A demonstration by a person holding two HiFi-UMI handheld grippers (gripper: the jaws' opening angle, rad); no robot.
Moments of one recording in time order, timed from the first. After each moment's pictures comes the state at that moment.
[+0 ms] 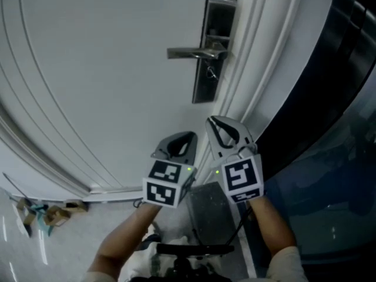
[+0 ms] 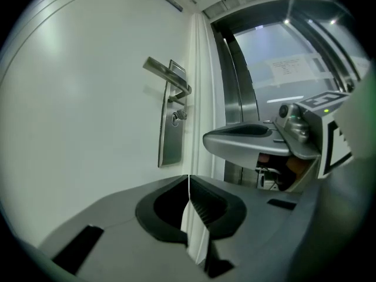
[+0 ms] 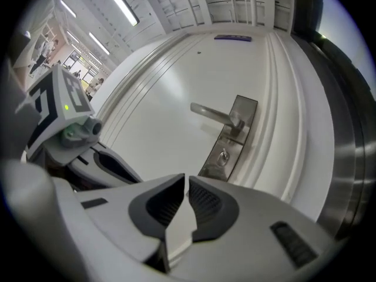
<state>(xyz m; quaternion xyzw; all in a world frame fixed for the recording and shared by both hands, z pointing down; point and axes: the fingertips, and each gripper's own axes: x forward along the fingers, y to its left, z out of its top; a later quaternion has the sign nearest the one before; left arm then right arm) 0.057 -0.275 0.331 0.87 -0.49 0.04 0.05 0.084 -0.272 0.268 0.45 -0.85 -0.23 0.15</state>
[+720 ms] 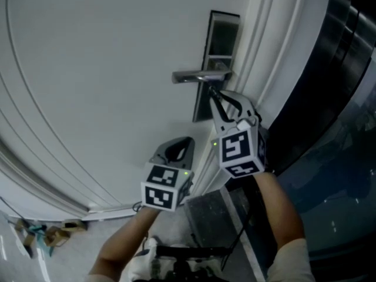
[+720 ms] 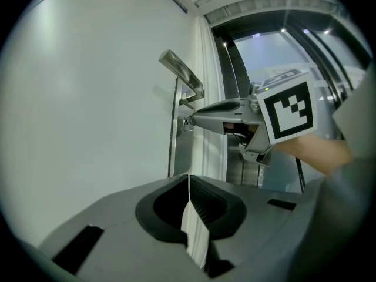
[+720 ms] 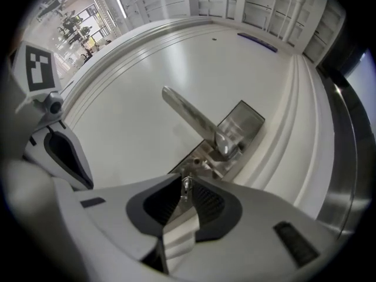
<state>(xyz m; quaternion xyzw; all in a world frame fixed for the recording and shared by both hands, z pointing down) 0.037 -0.317 0.318 0.89 -0.46 0.02 0.05 0.077 -0.359 0.202 0.51 -0.76 -0.33 0.23</state>
